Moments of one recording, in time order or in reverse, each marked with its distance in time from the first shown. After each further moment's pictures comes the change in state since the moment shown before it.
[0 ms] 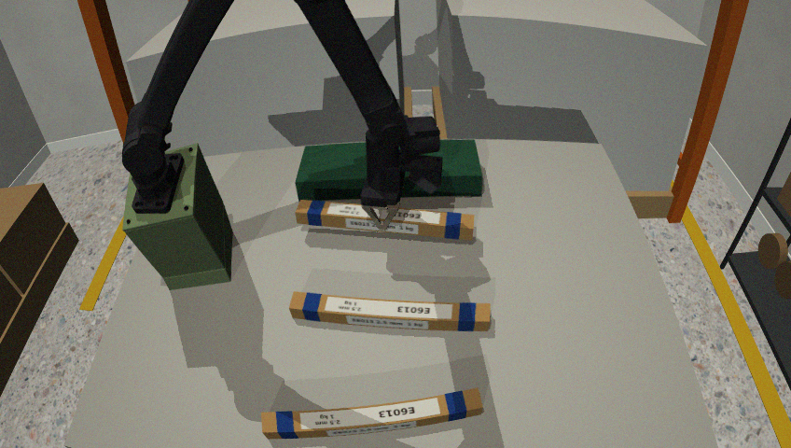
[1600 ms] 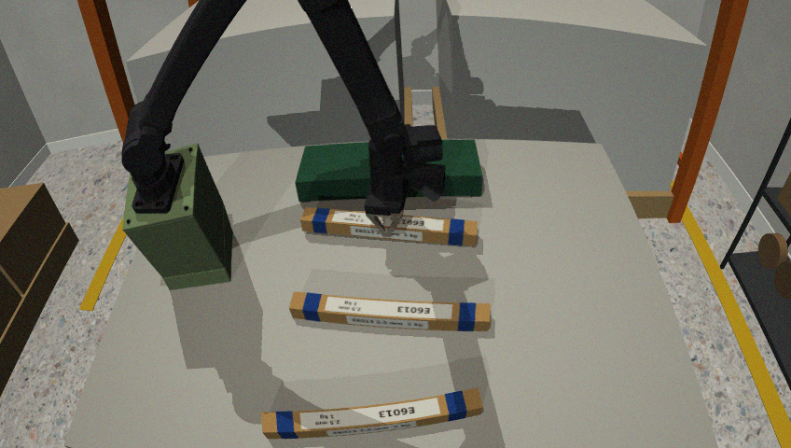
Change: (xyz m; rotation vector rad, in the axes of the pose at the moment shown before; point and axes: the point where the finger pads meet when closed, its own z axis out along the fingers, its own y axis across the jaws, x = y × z) arm -0.008 0.001 0.019 -0.008 -0.018 0.008
